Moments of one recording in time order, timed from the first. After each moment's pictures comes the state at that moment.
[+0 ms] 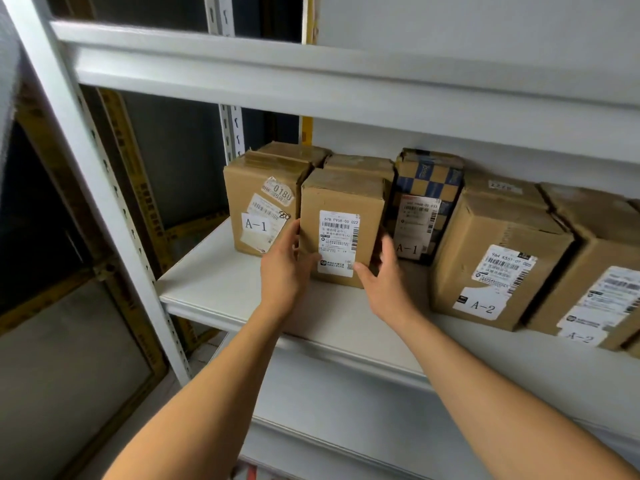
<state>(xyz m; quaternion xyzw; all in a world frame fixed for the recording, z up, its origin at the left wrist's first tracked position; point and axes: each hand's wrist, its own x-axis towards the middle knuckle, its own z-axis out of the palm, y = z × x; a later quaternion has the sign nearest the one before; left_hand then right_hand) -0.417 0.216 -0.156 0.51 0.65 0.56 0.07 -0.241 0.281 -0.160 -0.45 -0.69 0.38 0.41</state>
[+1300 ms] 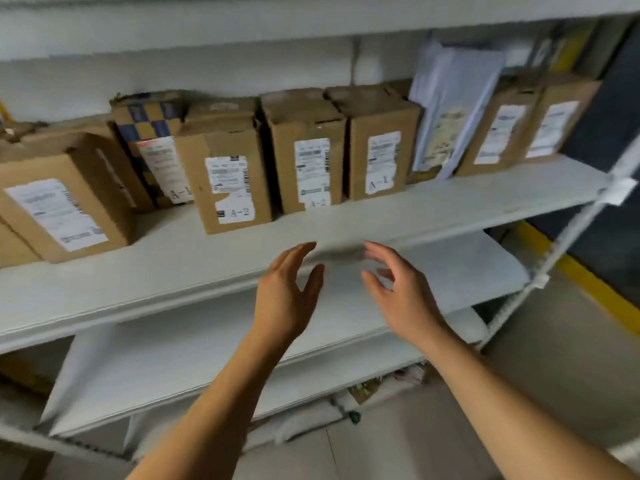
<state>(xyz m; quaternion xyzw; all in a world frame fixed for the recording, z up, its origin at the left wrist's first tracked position) -0.053 0.102 -0.182 0.74 0.50 0.42 0.14 0.157 0.071 -0.196 -0.60 -0.62 0.25 0.44</state>
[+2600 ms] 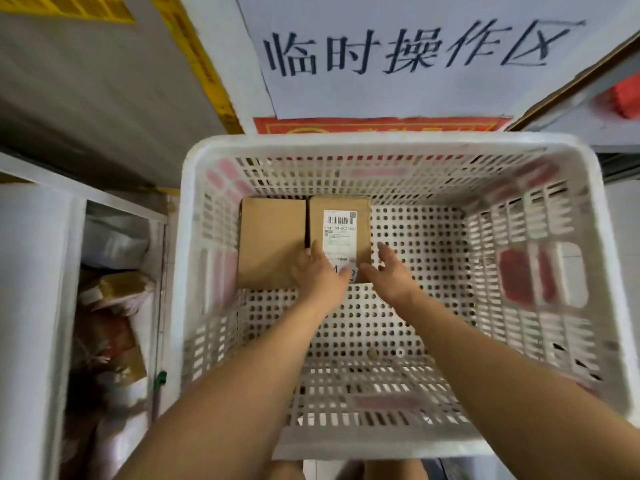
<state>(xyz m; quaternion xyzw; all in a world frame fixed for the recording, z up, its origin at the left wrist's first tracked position) 0.593 -0.279 -0.762 0.83 0.26 -0.31 0.39 0.616 -0.431 -0.742 -0.81 0.21 0.37 0.40</state>
